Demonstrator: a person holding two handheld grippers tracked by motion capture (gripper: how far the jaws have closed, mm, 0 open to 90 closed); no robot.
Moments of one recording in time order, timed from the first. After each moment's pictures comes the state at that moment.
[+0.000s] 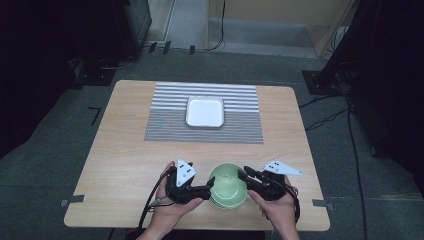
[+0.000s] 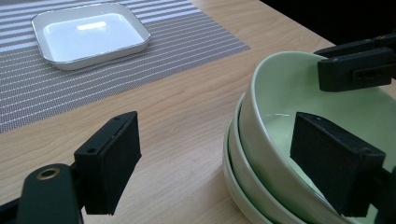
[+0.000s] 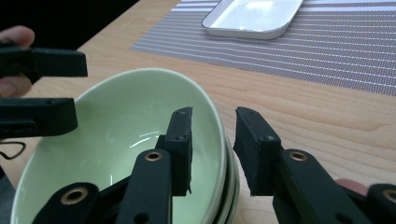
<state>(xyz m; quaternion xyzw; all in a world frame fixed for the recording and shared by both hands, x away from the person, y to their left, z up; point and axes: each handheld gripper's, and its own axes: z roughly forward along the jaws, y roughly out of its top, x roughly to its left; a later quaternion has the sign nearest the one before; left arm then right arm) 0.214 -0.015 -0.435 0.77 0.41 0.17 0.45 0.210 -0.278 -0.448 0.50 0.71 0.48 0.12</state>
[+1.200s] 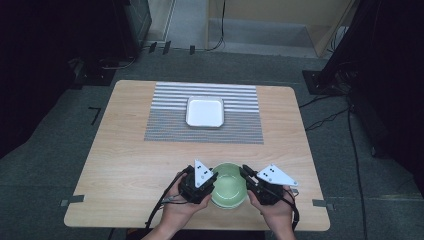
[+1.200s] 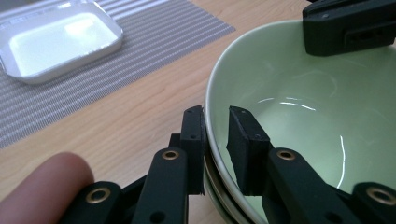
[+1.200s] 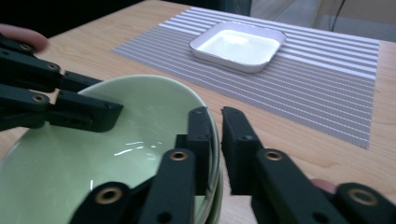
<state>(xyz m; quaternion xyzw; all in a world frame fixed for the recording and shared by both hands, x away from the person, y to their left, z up) 0.217 -0.047 -0.445 0.82 0.35 0.20 0.42 0.199 -0.267 -0.446 0.45 0.72 0.47 0.24</state>
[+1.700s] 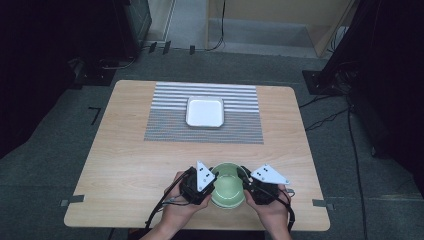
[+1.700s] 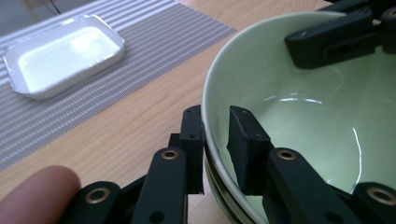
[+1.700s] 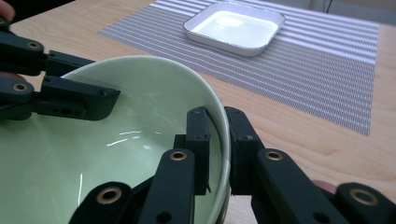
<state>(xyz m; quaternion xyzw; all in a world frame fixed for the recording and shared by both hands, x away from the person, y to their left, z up) 0.220 -0.046 -0.452 0.82 0.33 0.20 0.42 0.202 -0.257 -0.452 0.45 0.74 0.44 0.24</state>
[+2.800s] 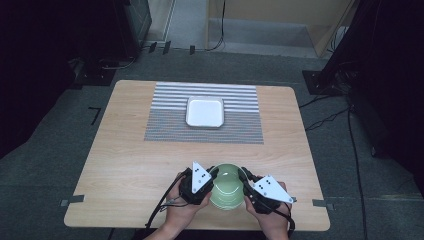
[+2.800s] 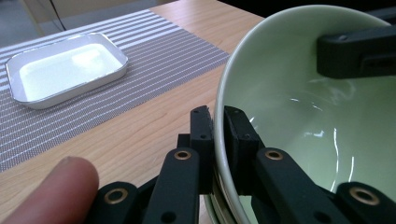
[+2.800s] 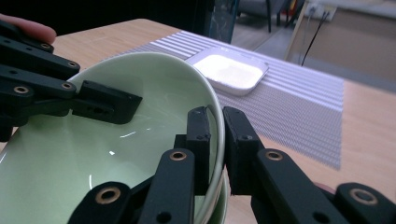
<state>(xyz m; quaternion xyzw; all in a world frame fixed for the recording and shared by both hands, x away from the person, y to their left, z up) 0.216 -0.044 -0.455 0.78 0.34 0.22 0.47 0.179 -0.253 -0.451 0.42 0.71 0.48 0.31</state>
